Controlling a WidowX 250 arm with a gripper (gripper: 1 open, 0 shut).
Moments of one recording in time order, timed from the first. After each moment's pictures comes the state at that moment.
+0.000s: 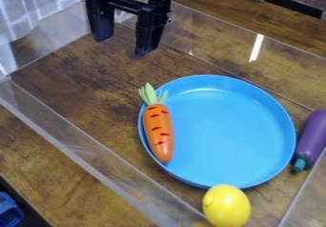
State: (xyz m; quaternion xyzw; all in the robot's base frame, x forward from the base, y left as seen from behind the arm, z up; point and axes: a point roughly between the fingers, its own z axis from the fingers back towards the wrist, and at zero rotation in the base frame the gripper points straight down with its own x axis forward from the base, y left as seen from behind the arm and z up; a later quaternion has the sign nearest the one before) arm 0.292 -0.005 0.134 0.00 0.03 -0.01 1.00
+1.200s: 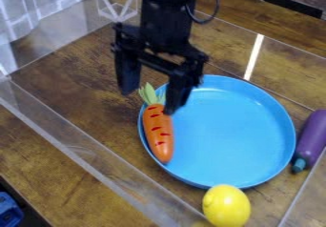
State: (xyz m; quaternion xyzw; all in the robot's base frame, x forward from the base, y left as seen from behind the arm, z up) arm 0.270 -0.064 0.093 0.00 0.05 -0.04 1.00
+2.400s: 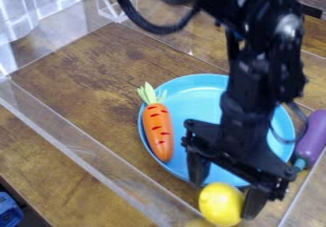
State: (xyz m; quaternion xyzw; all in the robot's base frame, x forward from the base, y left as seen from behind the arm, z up) arm 0.255 -0.157 0.038 -0.02 -0.01 -0.07 1.00
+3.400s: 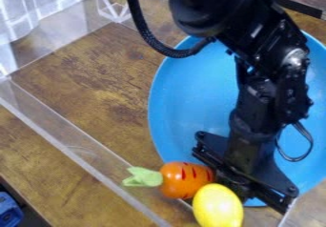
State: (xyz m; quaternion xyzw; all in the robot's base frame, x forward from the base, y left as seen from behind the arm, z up) arm 0.264 -0.164 0.020 -0.02 -0.01 -0.10 0.99
